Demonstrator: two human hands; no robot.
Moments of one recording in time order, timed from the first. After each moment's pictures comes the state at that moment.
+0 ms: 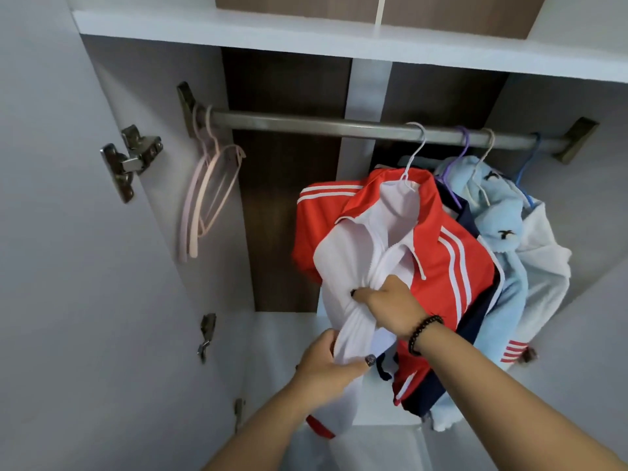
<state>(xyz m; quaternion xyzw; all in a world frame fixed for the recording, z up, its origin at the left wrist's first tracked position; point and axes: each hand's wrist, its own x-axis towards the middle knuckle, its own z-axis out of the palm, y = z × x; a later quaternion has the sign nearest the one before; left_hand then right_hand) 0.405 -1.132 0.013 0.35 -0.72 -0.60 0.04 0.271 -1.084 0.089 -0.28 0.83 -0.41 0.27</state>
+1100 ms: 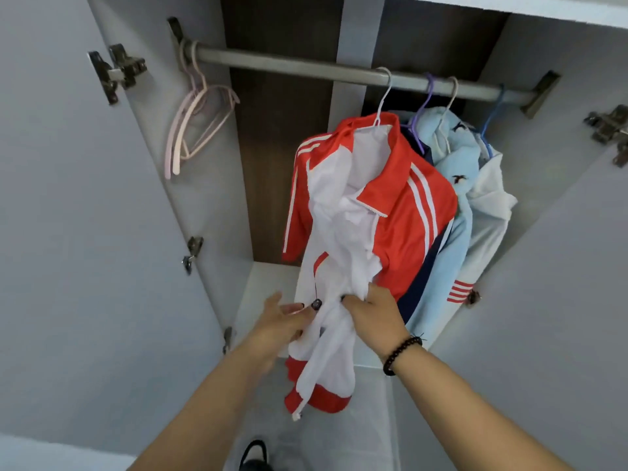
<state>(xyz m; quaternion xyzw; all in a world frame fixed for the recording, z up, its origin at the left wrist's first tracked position) 0.444 -1.026 0.003 0.44 -0.50 -0.74 0.11 0.323 -0.920 0.054 -0.27 0.78 -0.47 0.30</state>
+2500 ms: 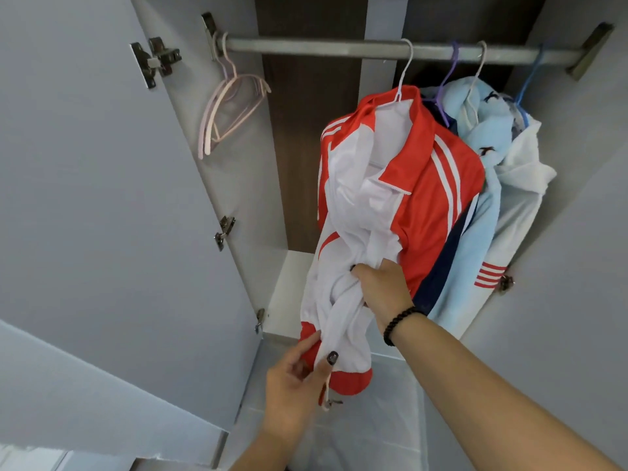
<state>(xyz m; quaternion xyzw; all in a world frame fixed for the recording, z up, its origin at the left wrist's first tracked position) 0.486 -0.884 -0.035 0.49 -0.51 -0.64 0.32 0.321 -0.909 0.044 -0.19 0.73 -0.56 0.36</state>
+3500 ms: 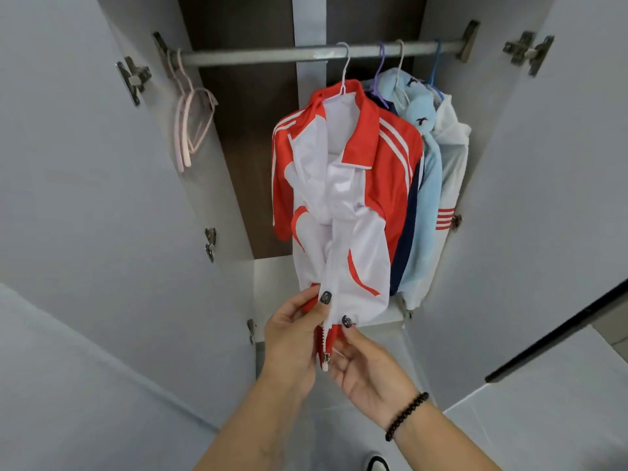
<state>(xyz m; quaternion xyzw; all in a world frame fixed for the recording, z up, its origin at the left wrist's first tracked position) 0.583 -0.929 0.039 0.37 -0.36 -0.82 0.25 0.526 -0.833 0.002 0.07 0.37 -0.75 0.54</state>
